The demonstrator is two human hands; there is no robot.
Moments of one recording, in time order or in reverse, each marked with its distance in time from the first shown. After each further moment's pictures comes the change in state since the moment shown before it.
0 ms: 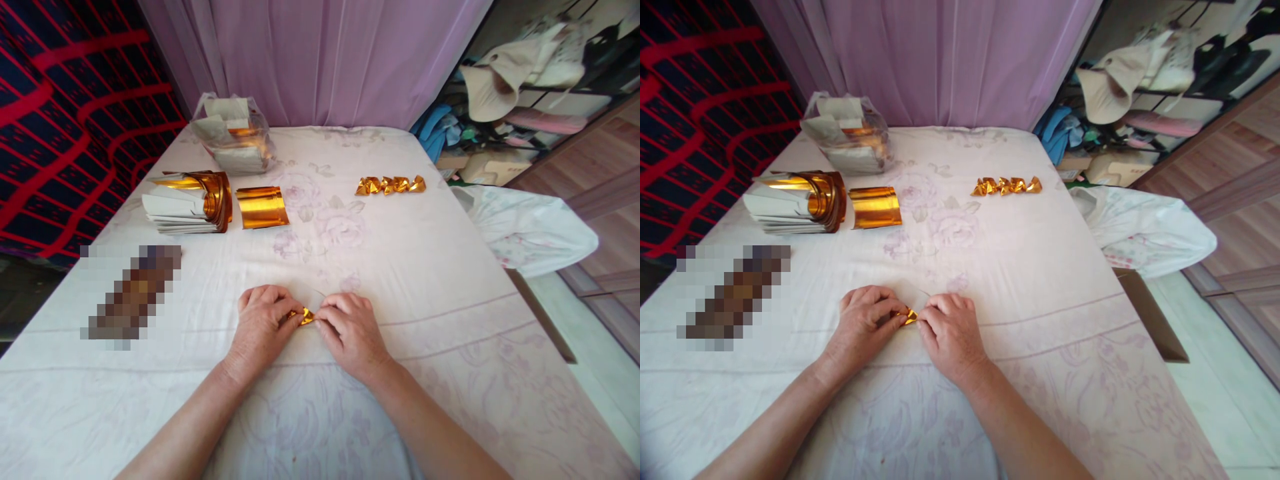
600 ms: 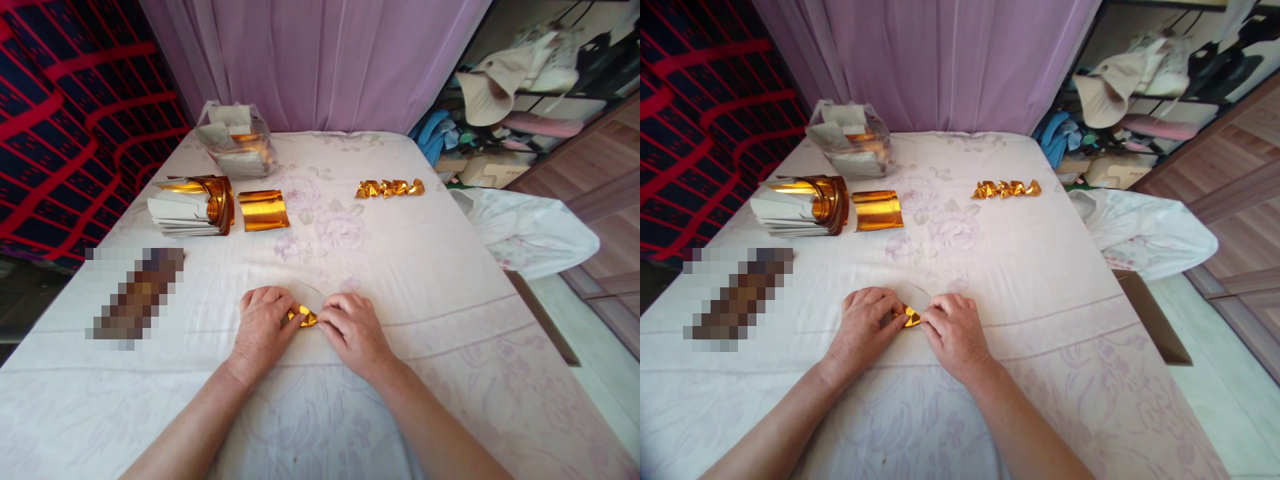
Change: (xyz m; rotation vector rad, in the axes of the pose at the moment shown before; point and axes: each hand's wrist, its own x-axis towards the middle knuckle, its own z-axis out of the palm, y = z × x) left_hand 0.002 0.006 -0.004 0.041 -0.049 -0.059; right_hand -0.001 0.008 -0.001 0.001 -0.006 -0.046
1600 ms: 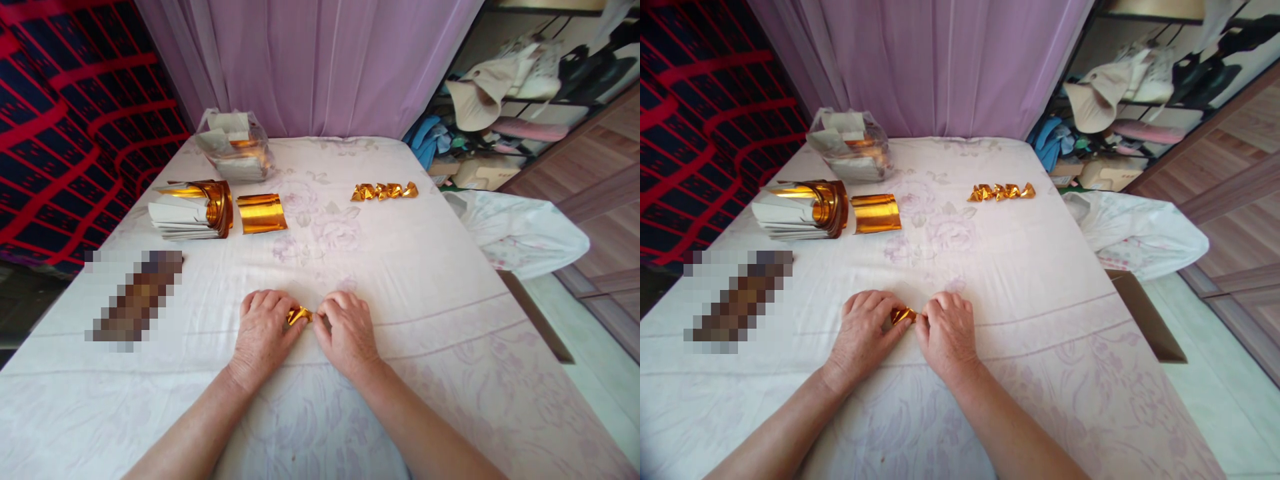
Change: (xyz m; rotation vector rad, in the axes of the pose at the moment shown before) left_hand -0.006 0.002 0.006 0.099 0.110 0.101; right_hand 0.006 -0.015 0.011 -0.160 0.066 0.180
